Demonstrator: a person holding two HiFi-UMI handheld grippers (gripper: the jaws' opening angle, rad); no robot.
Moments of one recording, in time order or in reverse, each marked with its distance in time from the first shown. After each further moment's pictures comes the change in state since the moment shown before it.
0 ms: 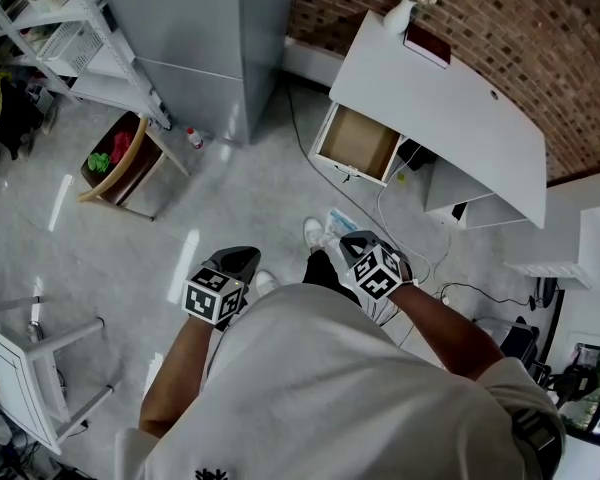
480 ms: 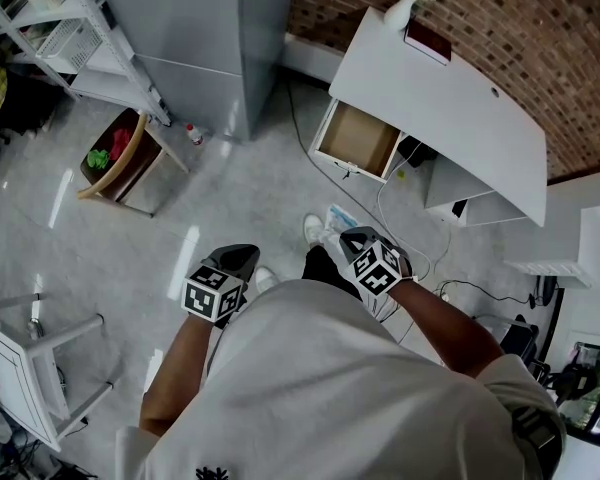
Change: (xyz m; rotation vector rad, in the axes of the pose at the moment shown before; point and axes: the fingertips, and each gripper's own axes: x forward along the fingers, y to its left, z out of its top) left arm 0.002 0.000 -0.001 -0.008 -0.001 0.005; right arm 0.003 -0.005 -0.002 -0.004 0.003 0.000
